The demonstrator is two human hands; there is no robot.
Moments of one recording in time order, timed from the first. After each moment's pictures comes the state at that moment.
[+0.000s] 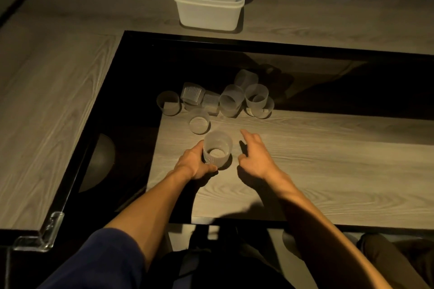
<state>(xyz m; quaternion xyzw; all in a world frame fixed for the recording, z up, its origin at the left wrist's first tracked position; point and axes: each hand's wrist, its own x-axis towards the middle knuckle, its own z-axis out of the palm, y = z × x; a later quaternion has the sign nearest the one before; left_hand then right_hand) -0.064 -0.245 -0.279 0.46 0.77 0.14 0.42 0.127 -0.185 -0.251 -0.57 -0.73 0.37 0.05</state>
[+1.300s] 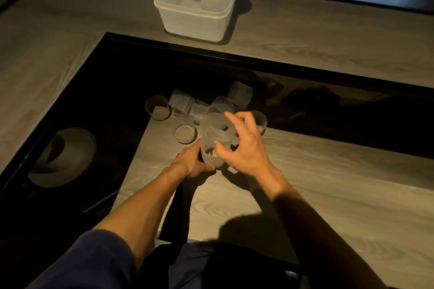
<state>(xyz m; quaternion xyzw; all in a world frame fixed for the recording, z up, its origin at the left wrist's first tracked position) -0.020 -0.183 -0.278 0.44 0.78 0.16 0.42 0.151 -0.109 -0.226 -0.35 -0.84 0.30 0.29</state>
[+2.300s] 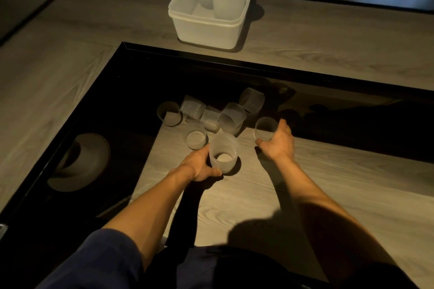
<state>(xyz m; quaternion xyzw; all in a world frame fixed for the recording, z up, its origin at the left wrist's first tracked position) -0.036 -0.179 -0.274 0.46 0.76 0.14 0.43 0.159 -0.032 -0.283 -0.67 -0.67 0.29 0.11</state>
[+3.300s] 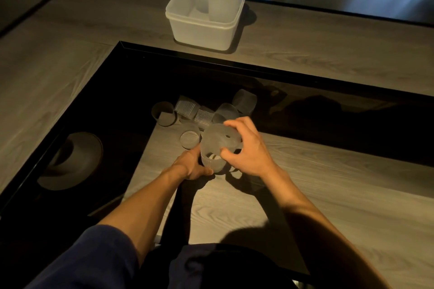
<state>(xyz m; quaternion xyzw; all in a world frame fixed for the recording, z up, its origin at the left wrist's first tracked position) -0.037 -0.183 -0.283 0.44 0.78 0.14 0.42 0.146 -0.103 -0.216 -0.33 -0.84 0.36 0.24</state>
